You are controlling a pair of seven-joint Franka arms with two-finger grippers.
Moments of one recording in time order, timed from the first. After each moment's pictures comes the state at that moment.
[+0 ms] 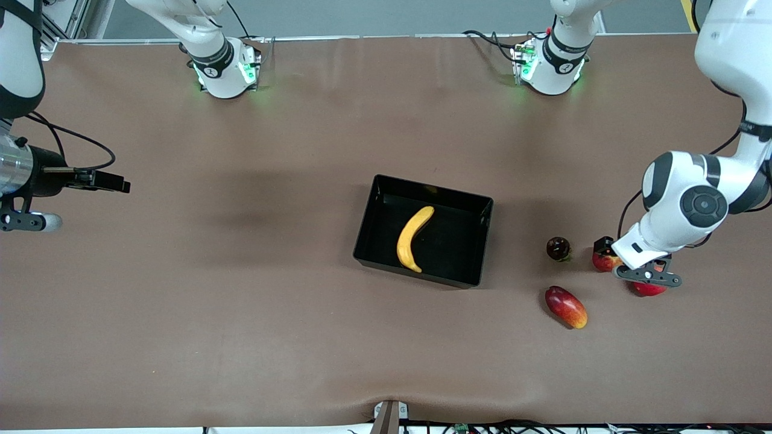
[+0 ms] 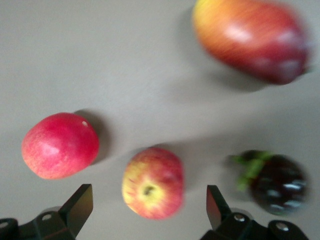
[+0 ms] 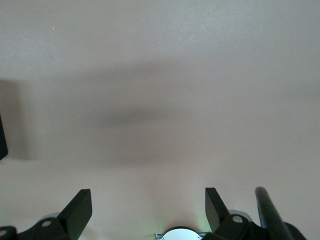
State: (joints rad) left arm 0.41 0.43 -0.45 -1.89 0.40 2.29 -0.04; right arm -0.13 0.20 0.09 -1.49 0.06 1.44 0.07
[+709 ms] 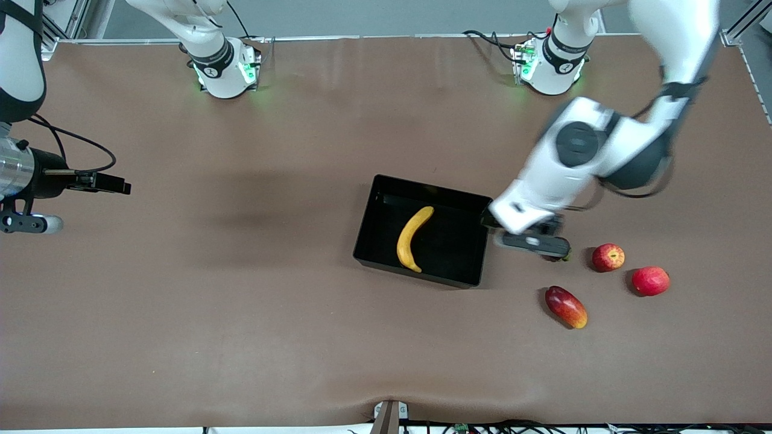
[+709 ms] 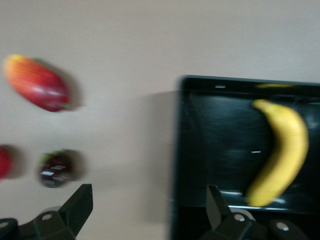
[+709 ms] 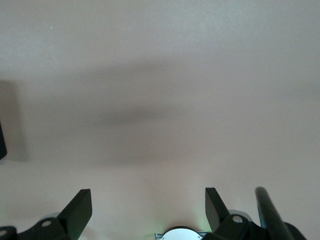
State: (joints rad) left arm 0.15 0.43 -0.73 -1.76 0.35 2.12 -0.55; right arm -0.13 0.21 0.08 -1.49 0.06 1.44 0.07
